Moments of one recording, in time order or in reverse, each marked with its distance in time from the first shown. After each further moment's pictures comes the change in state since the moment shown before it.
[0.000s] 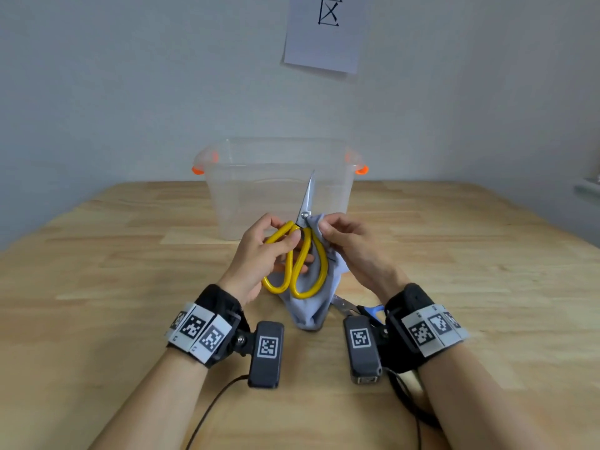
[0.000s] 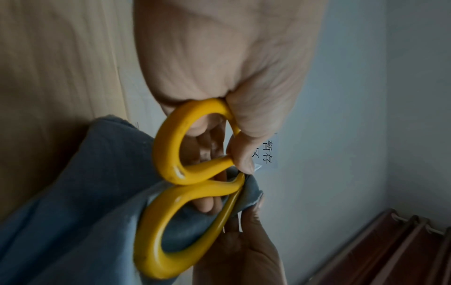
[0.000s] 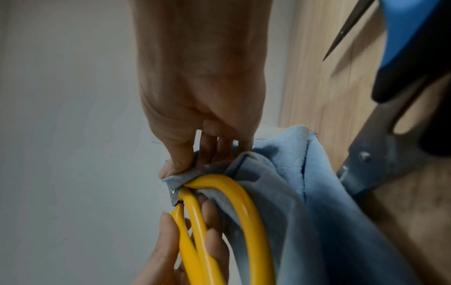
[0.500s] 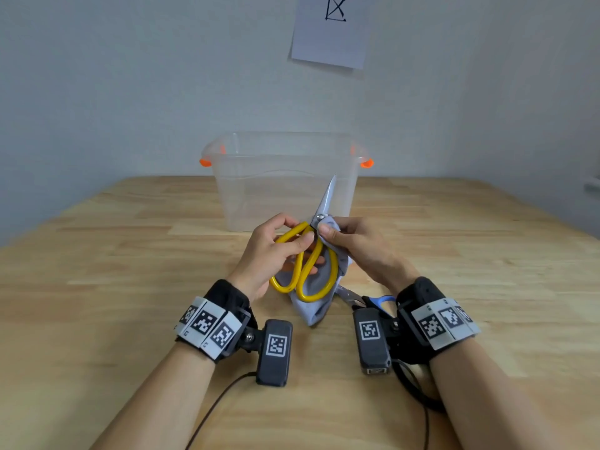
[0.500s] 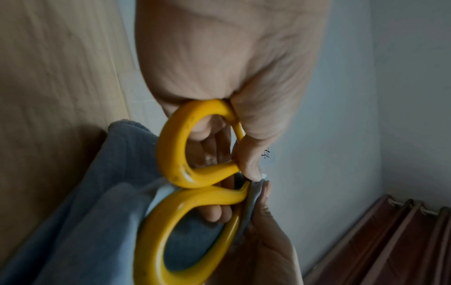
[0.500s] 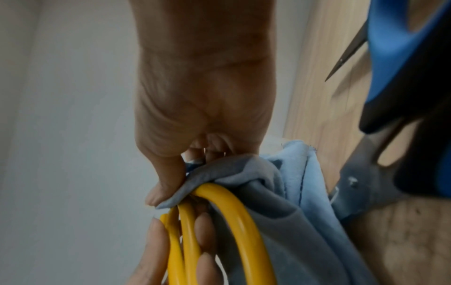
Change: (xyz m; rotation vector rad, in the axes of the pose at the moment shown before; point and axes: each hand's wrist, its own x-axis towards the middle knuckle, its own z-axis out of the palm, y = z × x) left_hand -0.017 -0.003 0.006 0.030 -0.044 -0.020; right_hand -0.014 -0.006 -0.004 -0.190 -0.163 0.041
